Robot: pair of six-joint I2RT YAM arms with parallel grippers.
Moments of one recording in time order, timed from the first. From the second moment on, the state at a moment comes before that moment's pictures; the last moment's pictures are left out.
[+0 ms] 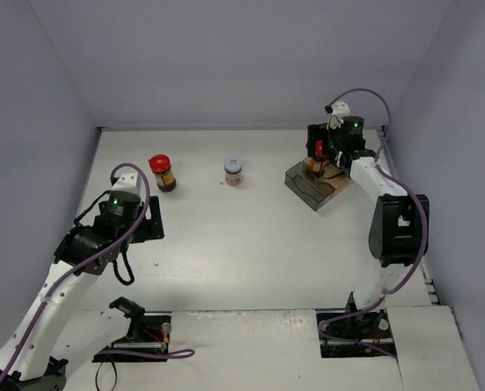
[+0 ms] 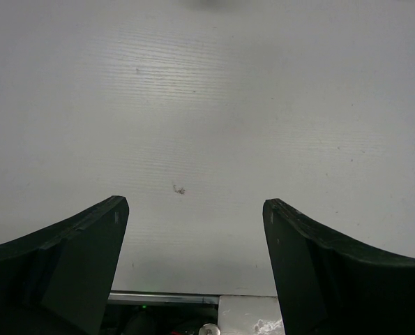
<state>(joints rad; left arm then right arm) -0.44 0.82 1.08 -1.05 -0.32 -0.42 0.05 1.85 1.34 0.02 -0.17 -0.08</state>
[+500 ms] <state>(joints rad) -0.42 0.98 1.05 -0.79 -0.37 -0.35 0.15 1.43 1.34 -0.15 -0.17 -0.01</state>
